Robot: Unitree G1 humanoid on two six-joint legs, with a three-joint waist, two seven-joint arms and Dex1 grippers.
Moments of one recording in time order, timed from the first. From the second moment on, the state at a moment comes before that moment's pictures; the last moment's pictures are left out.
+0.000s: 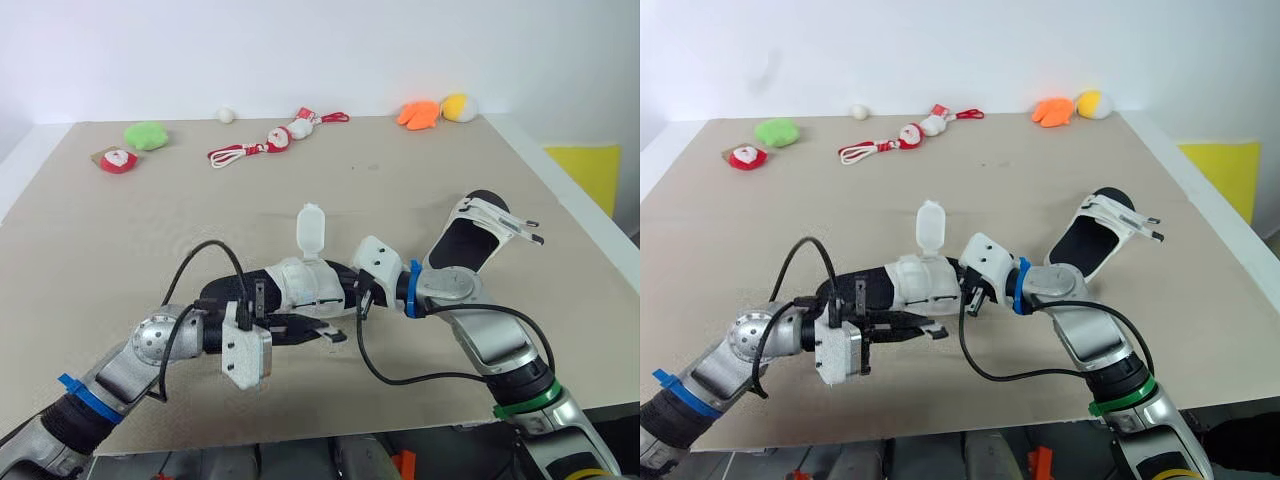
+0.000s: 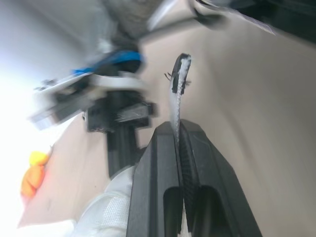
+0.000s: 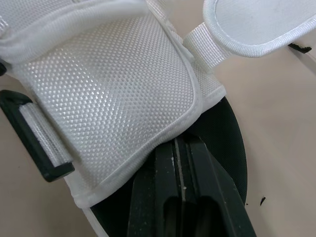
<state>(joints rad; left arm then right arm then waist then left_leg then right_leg) -0.30 0.79 -0.43 -0.24 -0.25 -0.48 -0.80 -0.51 -0.53 0.30 -0.20 0.10 0.62 0.82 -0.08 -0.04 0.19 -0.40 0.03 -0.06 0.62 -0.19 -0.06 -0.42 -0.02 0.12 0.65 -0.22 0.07</state>
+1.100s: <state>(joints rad) -0.50 0.59 -0.05 -0.24 -1.26 0.82 -0.52 -0.50 -0.52 0.30 -0.20 0.10 0.60 0.82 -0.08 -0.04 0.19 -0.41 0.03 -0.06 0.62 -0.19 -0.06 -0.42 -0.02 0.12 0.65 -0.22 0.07</state>
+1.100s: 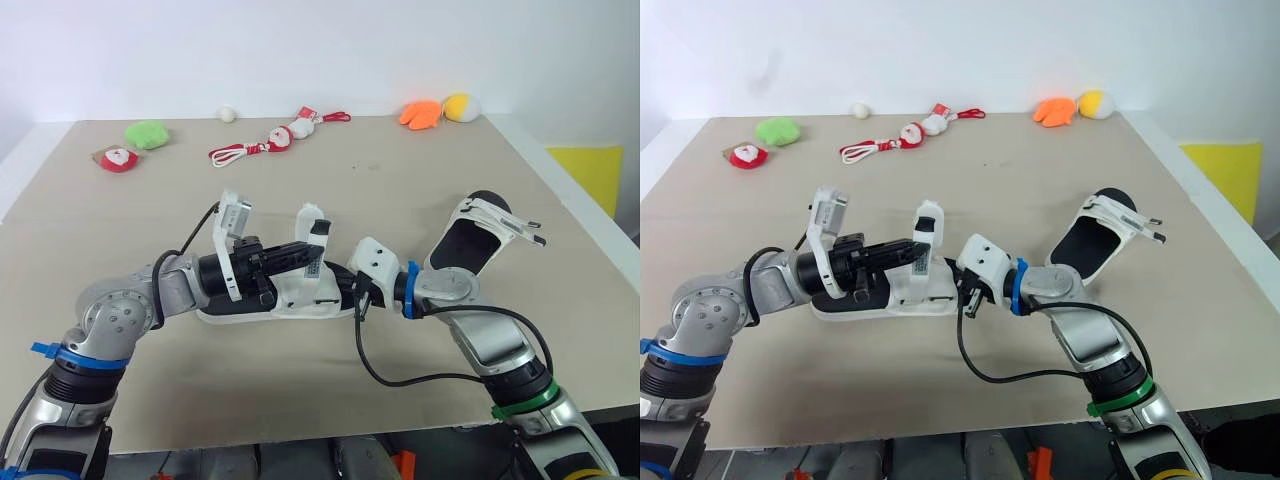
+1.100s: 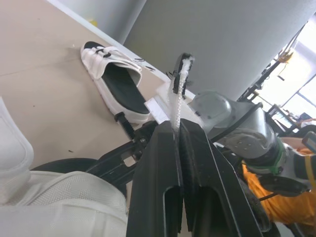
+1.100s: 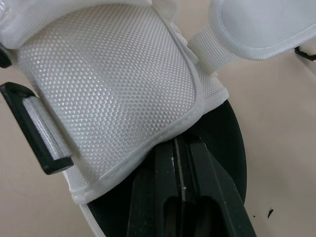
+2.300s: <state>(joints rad) -0.45 0.41 0.10 -0.08 -1.10 0.88 -0.57 -0.50 -0.52 0.30 -0.21 0.10 0.62 0.81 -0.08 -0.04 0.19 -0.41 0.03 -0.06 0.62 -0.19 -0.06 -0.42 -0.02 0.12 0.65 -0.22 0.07</state>
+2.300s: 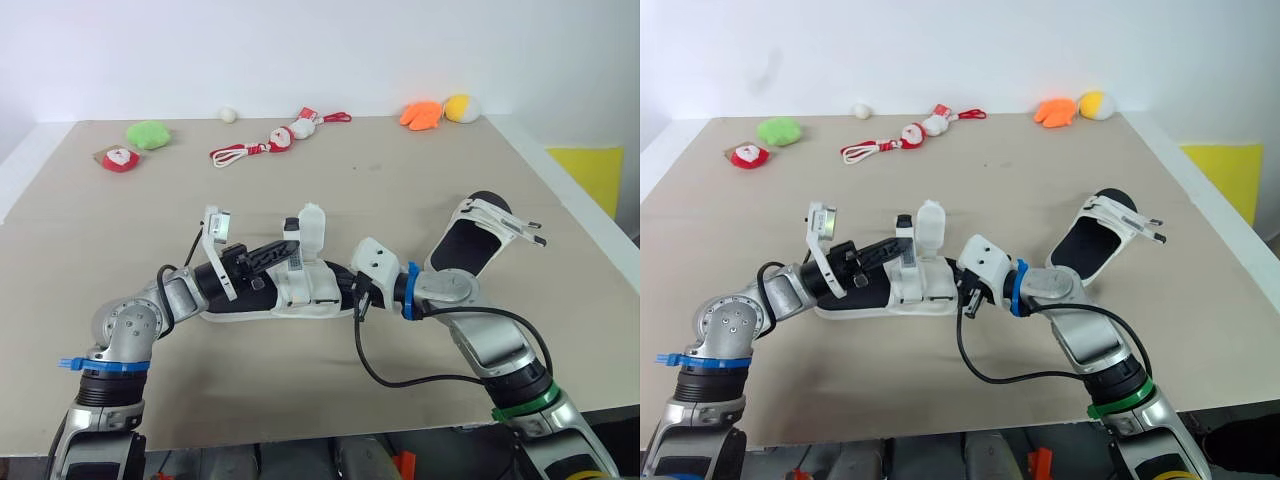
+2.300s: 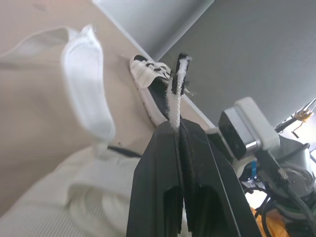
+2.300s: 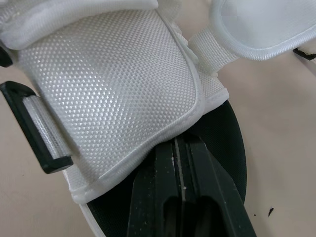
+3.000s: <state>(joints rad) -0.46 0.37 0.10 -0.02 -0.94 0.87 -0.62 -0.48 -0.52 0.30 -0.23 0.10 0.63 0.80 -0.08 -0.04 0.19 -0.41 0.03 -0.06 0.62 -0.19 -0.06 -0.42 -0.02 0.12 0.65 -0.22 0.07</state>
